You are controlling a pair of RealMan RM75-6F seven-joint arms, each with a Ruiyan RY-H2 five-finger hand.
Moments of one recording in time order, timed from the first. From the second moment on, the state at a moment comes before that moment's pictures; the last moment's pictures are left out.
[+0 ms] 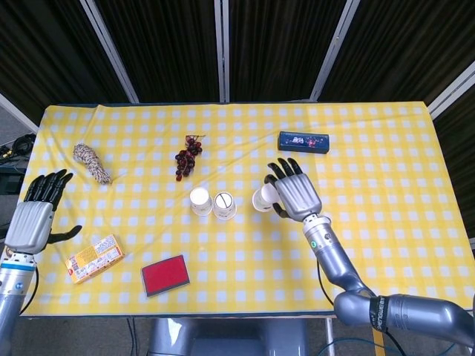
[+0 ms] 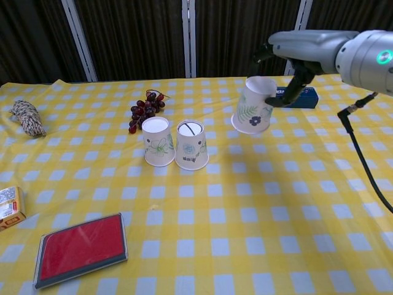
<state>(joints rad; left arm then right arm) -0.30 -1.14 -0.09 -1.65 1.36 1.36 0.06 0.85 -1.41 0.30 -1.78 -0.82 1.07 -0.67</state>
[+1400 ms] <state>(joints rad) -0.31 -1.13 -0.12 -1.62 1.33 1.29 -0.02 1.17 -1.67 0.34 -1.56 -0.62 1.05 -0.75</state>
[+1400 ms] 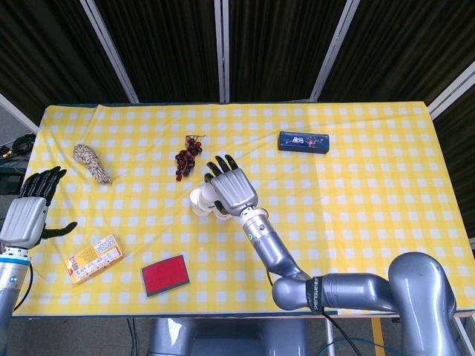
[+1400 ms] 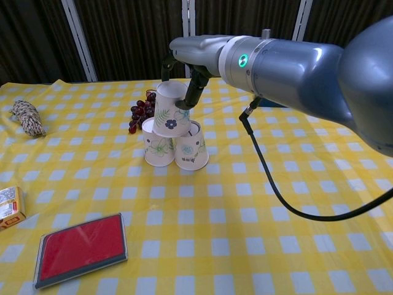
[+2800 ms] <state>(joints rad) -0.29 -1.16 -0.12 -1.61 1.34 1.32 0.06 0.74 -1.37 0.07 -1.72 -1.04 1.42 -0.48</state>
